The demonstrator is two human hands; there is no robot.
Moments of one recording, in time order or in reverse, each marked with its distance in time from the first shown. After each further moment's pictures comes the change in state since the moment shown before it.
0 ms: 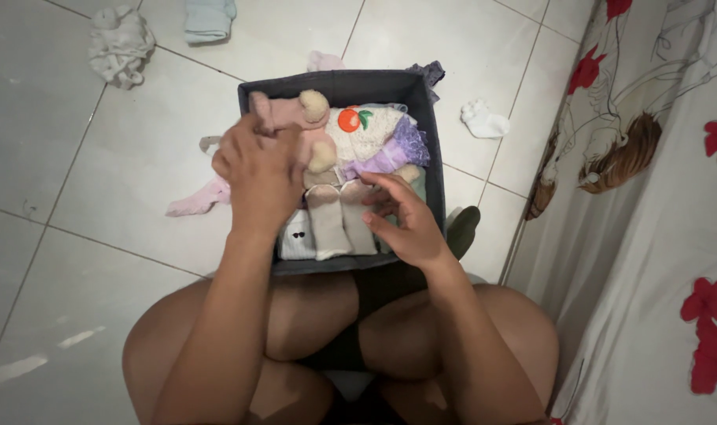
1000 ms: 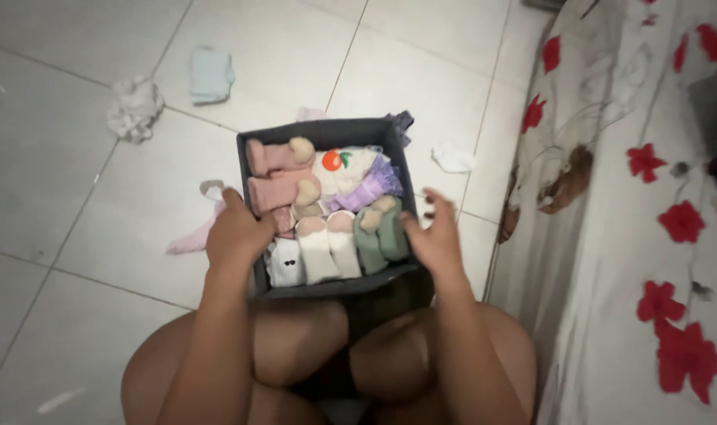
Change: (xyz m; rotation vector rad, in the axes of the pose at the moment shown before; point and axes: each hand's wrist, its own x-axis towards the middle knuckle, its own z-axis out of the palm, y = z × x) left_hand -0.008 -0.034 -0.002 -0.146 -0.473 -0.587; right_hand -0.006 -0.024 -0.047 -0.537 0.509 0.352
